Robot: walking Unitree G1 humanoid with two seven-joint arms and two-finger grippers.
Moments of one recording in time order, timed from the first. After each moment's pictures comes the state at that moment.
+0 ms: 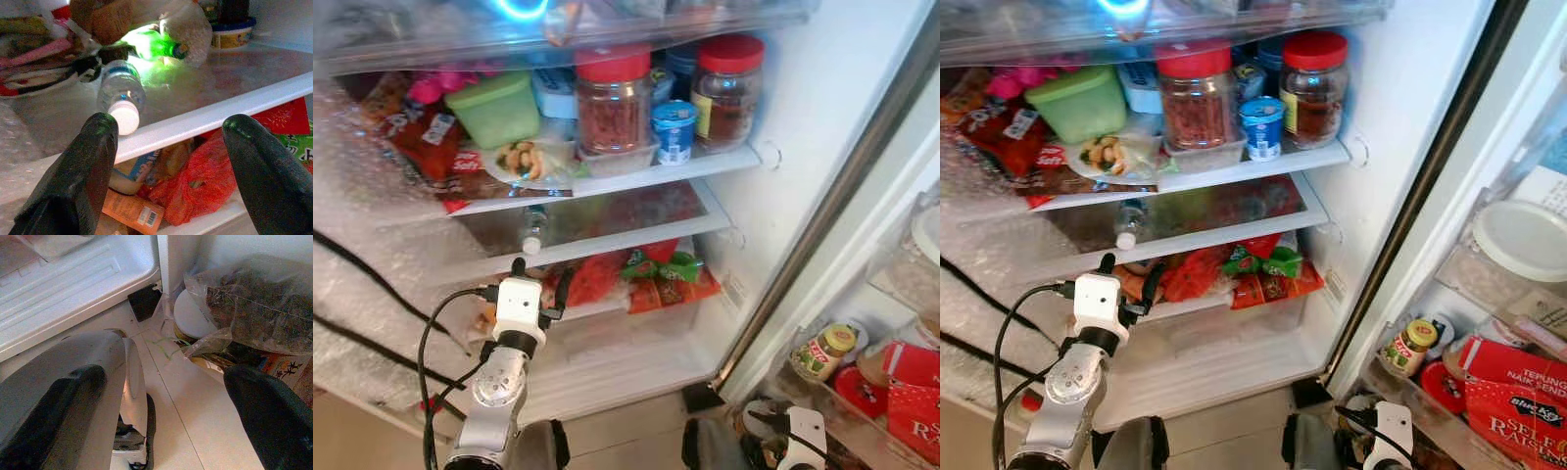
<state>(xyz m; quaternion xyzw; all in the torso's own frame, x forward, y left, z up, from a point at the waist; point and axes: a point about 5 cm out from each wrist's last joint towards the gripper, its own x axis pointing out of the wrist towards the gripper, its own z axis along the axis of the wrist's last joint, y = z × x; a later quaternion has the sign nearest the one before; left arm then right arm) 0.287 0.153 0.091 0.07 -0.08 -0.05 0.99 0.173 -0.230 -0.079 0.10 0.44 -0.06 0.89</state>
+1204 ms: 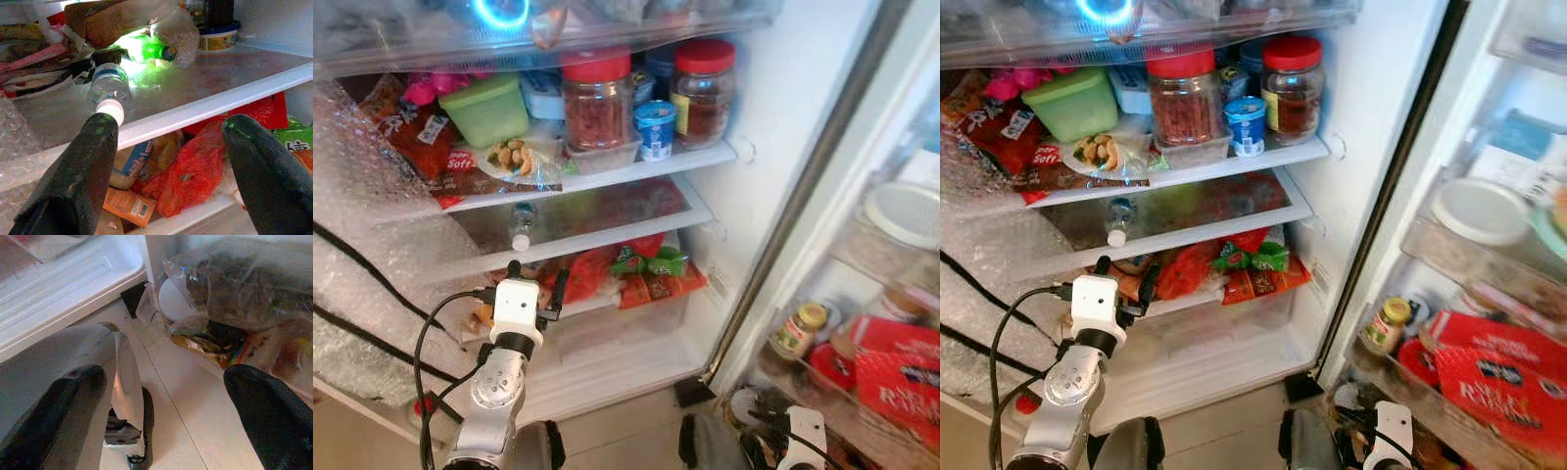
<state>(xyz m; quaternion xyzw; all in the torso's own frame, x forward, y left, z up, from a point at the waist) 0.286 0.156 0.087 0.07 -0.07 -0.03 0.99 0.174 -0.230 -0.078 0.10 0.44 -0.06 0.89</state>
